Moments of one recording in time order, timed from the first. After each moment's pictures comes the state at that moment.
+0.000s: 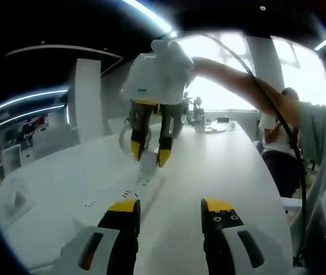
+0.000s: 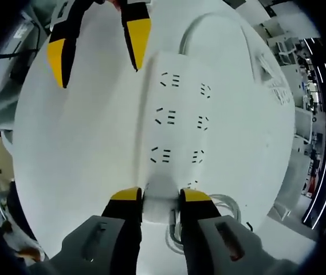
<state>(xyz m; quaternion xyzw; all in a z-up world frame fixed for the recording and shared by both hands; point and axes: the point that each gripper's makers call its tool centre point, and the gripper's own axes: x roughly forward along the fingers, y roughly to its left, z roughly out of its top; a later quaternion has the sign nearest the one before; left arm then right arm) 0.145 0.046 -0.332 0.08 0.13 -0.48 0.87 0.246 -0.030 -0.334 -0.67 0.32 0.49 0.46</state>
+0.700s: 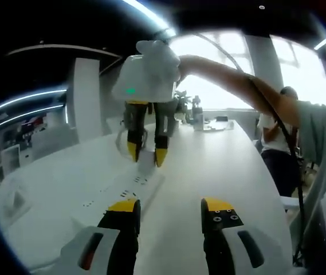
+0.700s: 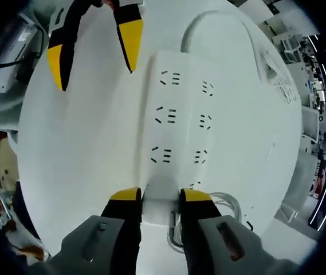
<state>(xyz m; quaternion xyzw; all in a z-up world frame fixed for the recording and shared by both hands) 0.146 0.044 -0.333 0.08 0.13 -0.48 0.86 0.251 -0.036 -0.338 -0.64 0.34 0.51 0.46</state>
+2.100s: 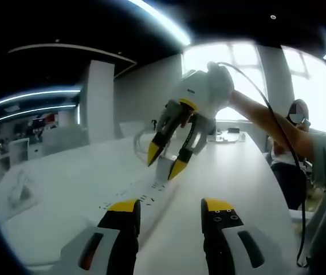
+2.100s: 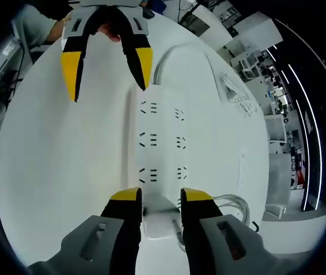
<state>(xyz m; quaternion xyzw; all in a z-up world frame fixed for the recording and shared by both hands) 0.173 0.060 -0.325 0.04 0.11 -0.44 0.89 0.257 -0.013 -0.331 -0.60 0.20 0.50 0.59</state>
